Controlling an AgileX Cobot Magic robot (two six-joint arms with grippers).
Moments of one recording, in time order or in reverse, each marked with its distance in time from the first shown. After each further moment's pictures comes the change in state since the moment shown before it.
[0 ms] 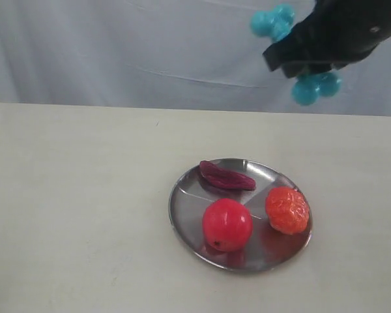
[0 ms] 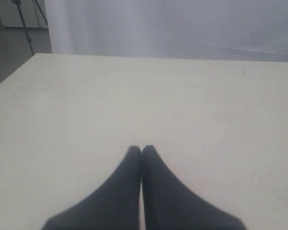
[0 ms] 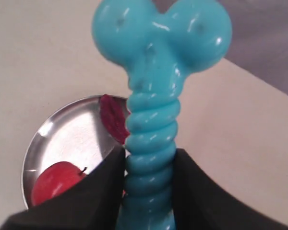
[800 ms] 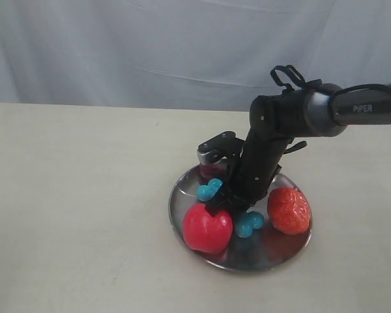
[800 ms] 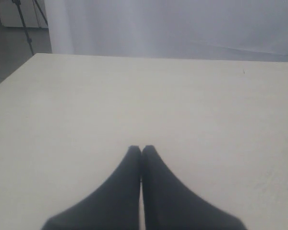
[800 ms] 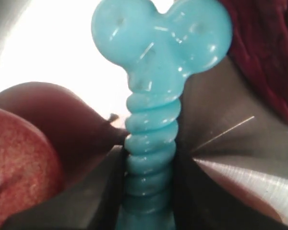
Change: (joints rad) left arm 0.000 0.000 0.000 0.000 0.000 0.000; right arm 0.012 0.736 -0.004 0.264 -0.124 -0.341
